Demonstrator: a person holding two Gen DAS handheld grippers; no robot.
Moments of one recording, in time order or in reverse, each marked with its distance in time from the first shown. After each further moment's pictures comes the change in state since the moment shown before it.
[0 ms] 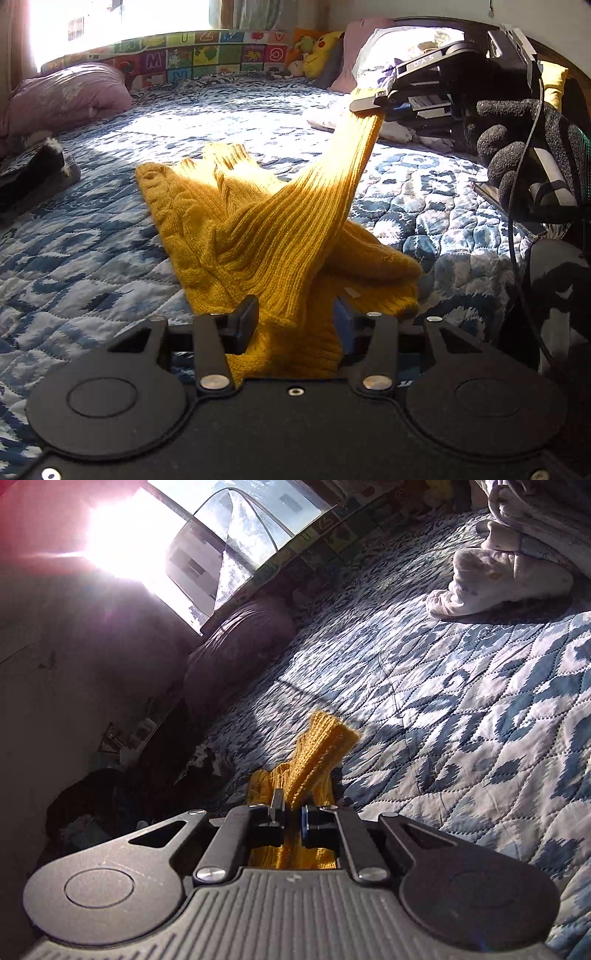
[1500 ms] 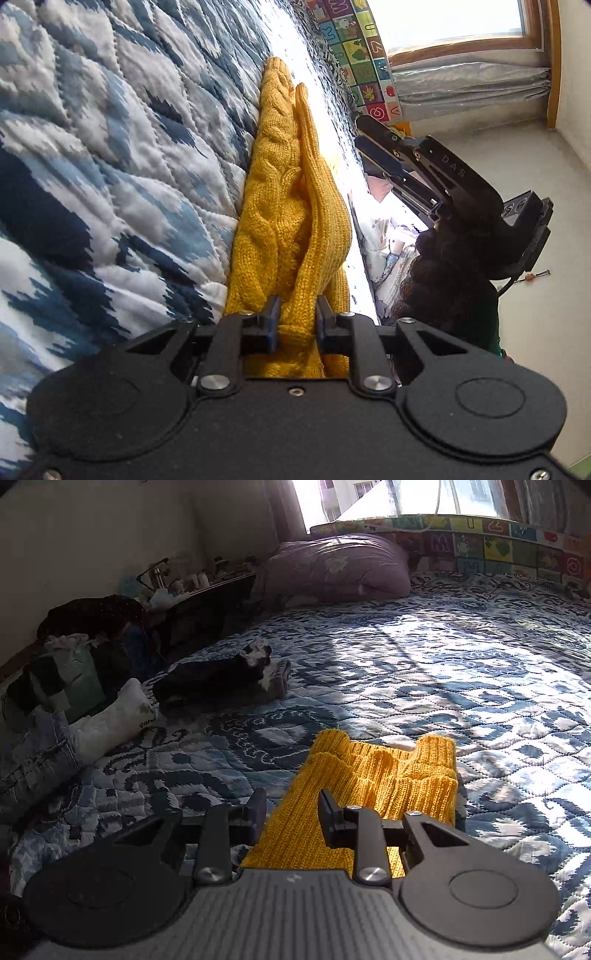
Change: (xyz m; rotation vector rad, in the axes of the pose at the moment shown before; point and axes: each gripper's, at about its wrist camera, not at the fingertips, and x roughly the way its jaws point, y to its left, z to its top) left arm 0.027 0.124 -0.056 -1.120 0.021 -0.377; right arm 0.160 0.123 -0.033 -0.655 0.276 0.004
